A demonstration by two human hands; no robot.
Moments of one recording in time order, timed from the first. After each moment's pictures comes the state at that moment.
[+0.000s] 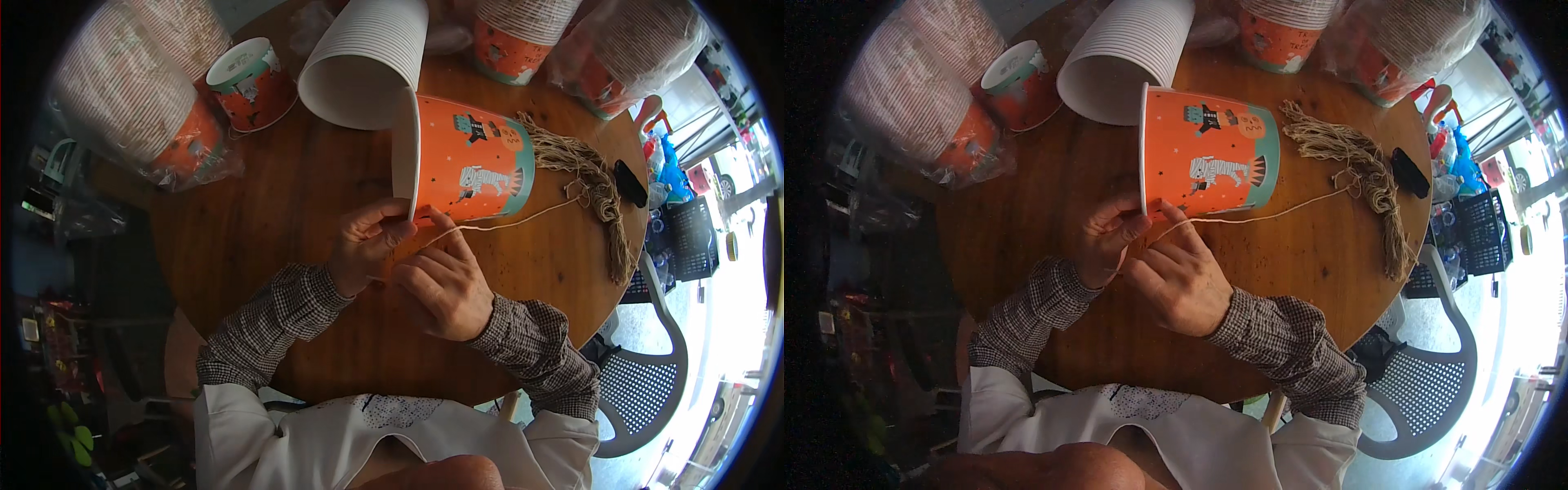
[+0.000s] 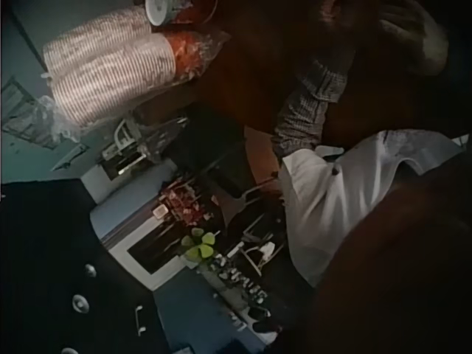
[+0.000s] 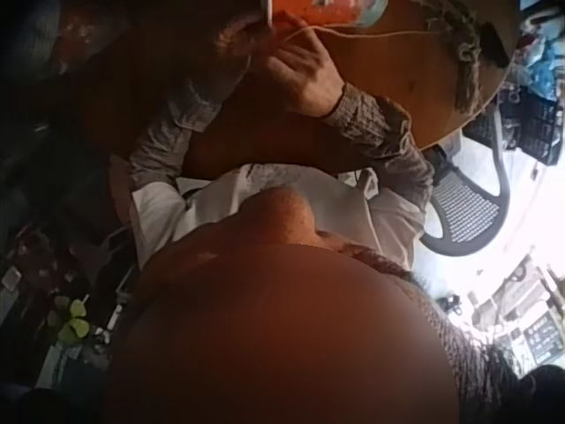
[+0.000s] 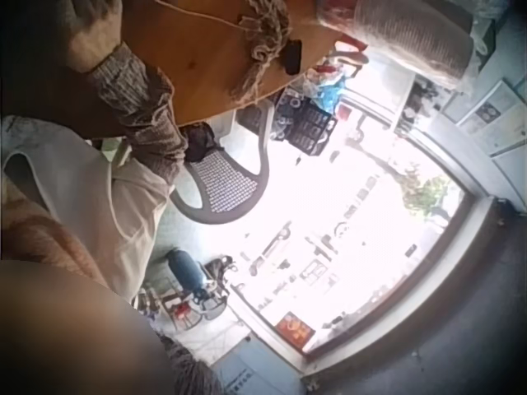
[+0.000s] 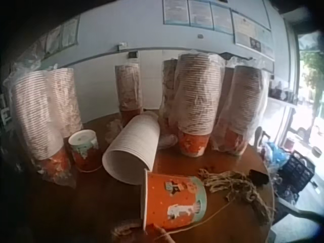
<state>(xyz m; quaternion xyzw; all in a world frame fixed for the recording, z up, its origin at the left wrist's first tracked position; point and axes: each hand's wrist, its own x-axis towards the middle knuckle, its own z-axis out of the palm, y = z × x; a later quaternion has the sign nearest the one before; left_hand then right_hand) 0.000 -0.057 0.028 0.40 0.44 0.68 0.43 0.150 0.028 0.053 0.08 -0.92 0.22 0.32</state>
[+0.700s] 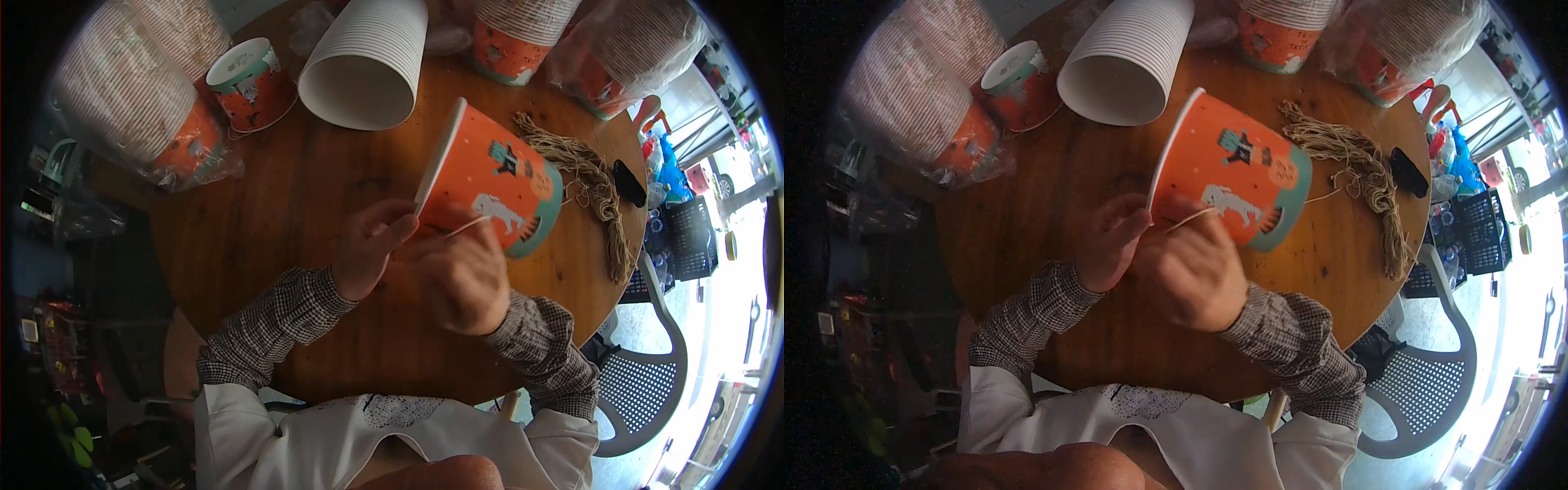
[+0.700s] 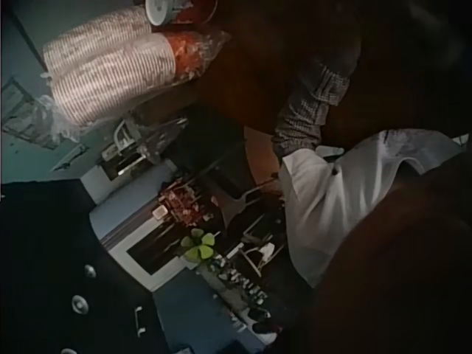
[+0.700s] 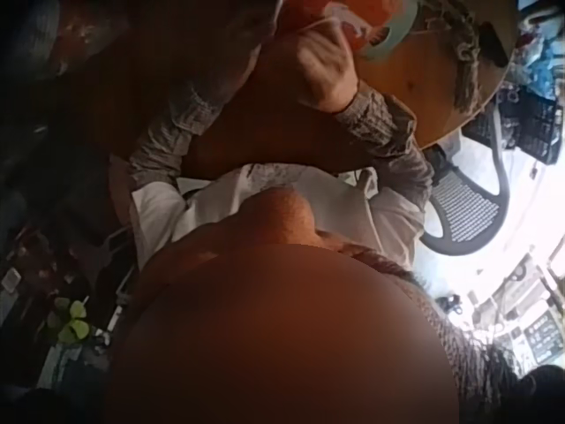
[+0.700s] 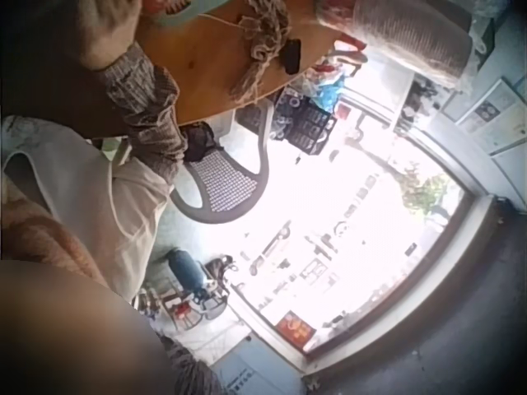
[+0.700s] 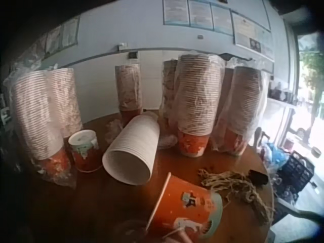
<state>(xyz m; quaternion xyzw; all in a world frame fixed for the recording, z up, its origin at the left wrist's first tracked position) 0.005 -0.055 0.016 0.34 0.46 0.70 0.42 0.153 0.041 0.070 0.09 -0.88 0.20 0.41</state>
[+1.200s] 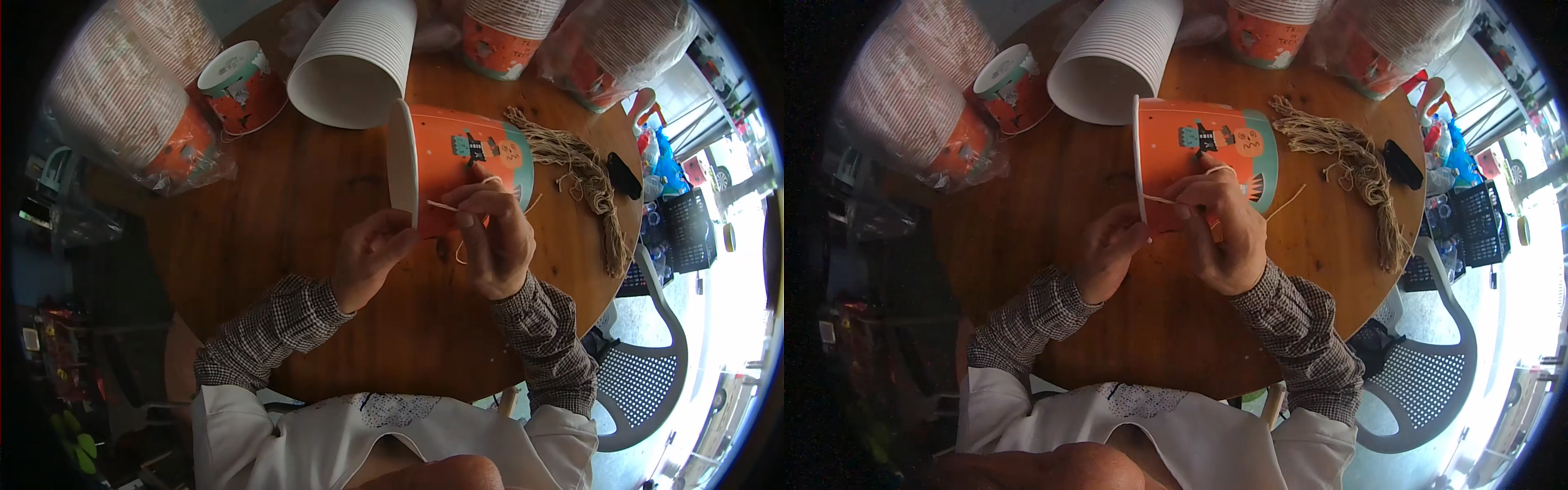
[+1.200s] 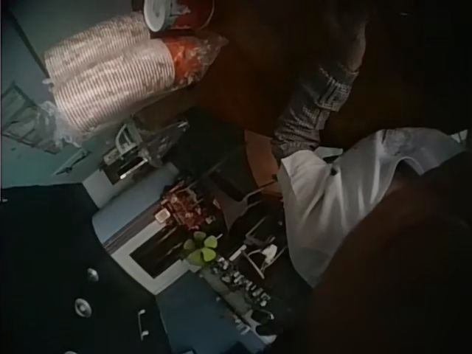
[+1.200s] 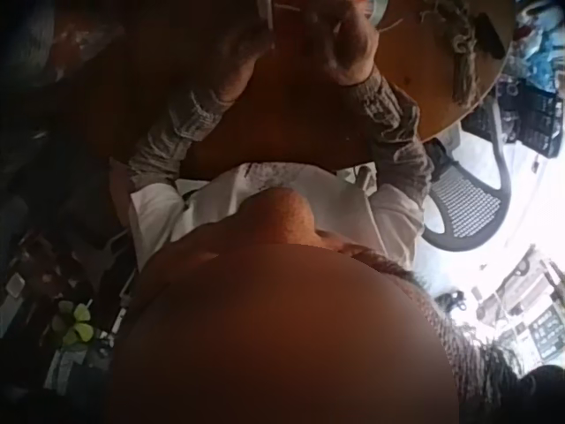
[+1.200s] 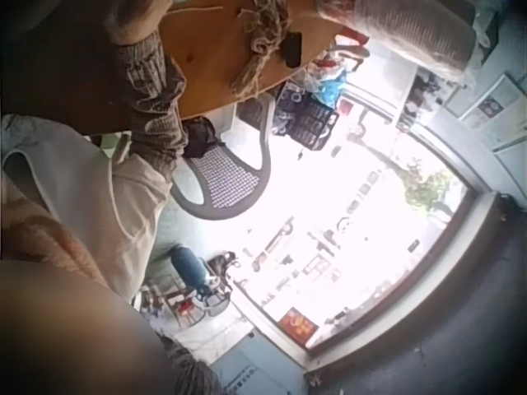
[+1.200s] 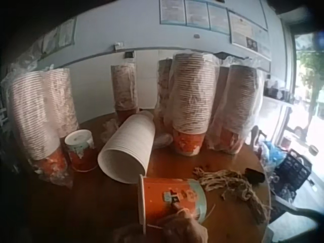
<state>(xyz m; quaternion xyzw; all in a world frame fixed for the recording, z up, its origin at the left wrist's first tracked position) 0.024 -0.061 0.030 0.36 0.49 0.67 0.42 0.156 0.070 0.069 -0.01 -0.80 0.35 0.49</state>
